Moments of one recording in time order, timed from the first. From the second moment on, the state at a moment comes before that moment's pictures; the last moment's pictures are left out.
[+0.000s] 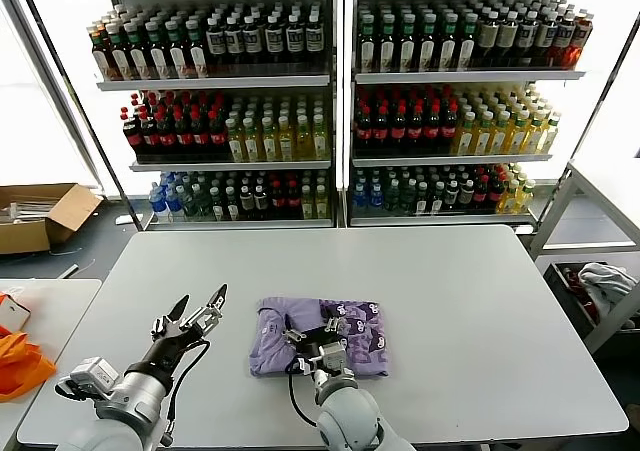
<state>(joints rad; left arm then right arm) 1.49 -1.24 -0.63 -2.27 -0.86 0.41 -0.17 -1.02 1.48 -0.11 1.62 0.23 -0.33 0.33</state>
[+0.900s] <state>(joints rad) 1.48 -1.25 -0.74 -2.27 -0.80 0.40 -0.08 -1.33 1.28 0.20 2.05 0.17 -0.20 0.18</state>
